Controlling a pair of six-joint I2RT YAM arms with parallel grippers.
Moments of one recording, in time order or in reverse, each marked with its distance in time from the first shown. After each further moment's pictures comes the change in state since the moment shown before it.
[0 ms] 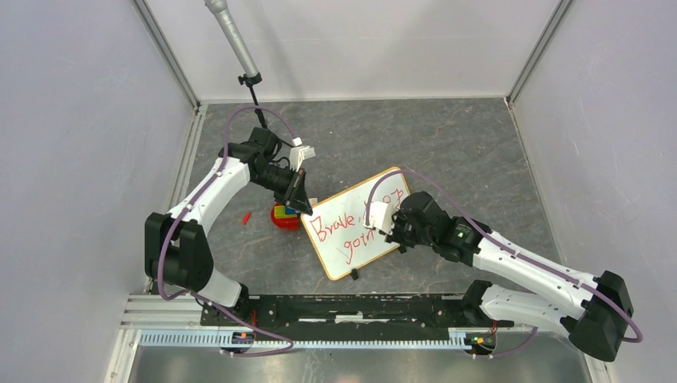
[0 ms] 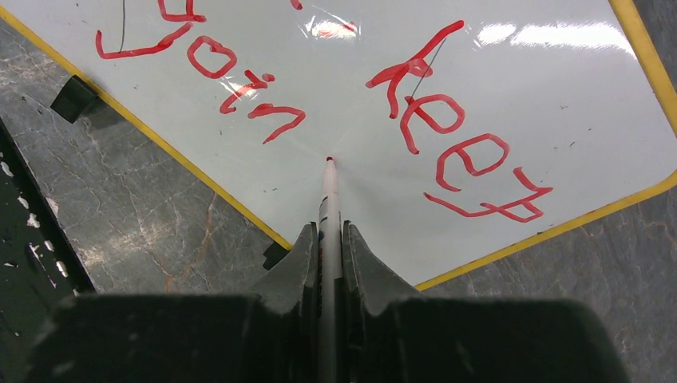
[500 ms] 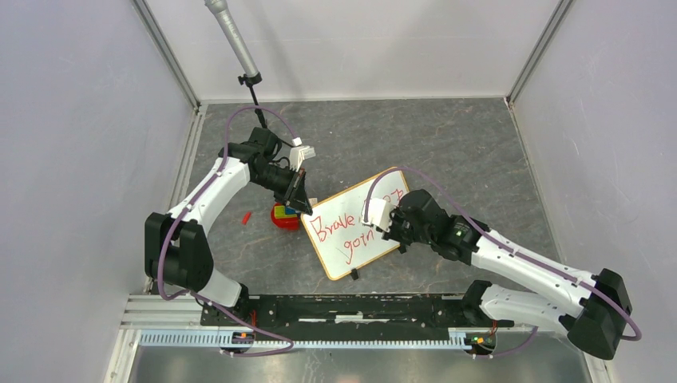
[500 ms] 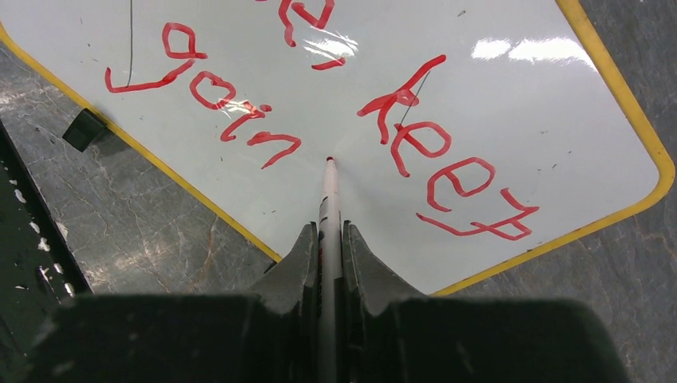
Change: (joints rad) left arm 0.000 0.000 0.000 0.000 0.000 0.000; right arm 0.000 0.018 0.016 0.037 -0.002 0.022
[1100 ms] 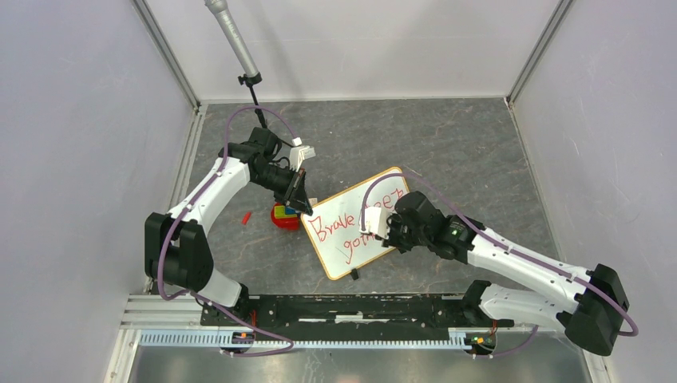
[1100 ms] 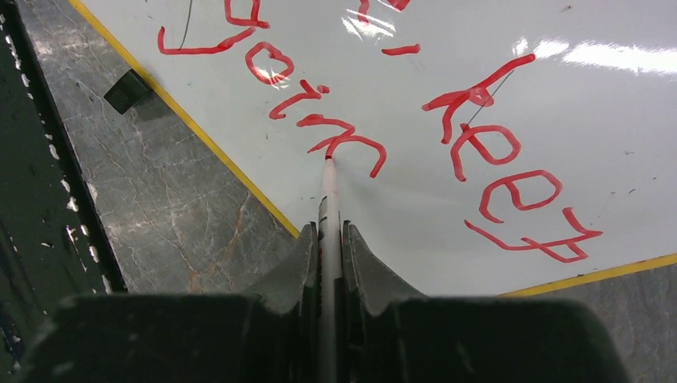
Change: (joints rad) left arm 0.000 0.000 0.000 0.000 0.000 0.000; right arm 0.006 0.034 0.001 -0.051 -0.083 -0.054
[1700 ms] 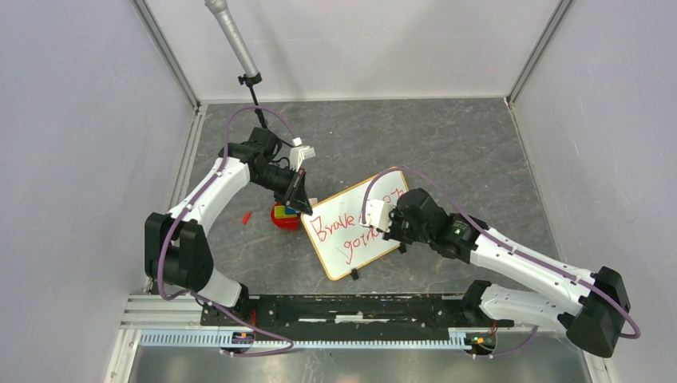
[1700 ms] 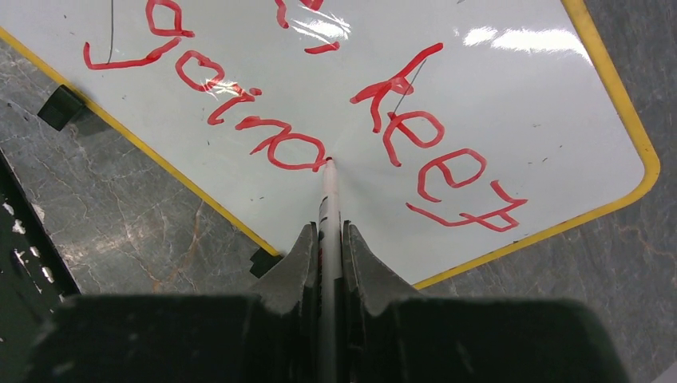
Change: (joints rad) left arm 0.000 0.000 0.000 0.000 0.000 0.000; right arm -0.003 -0.016 0.026 0.001 0.108 0.008
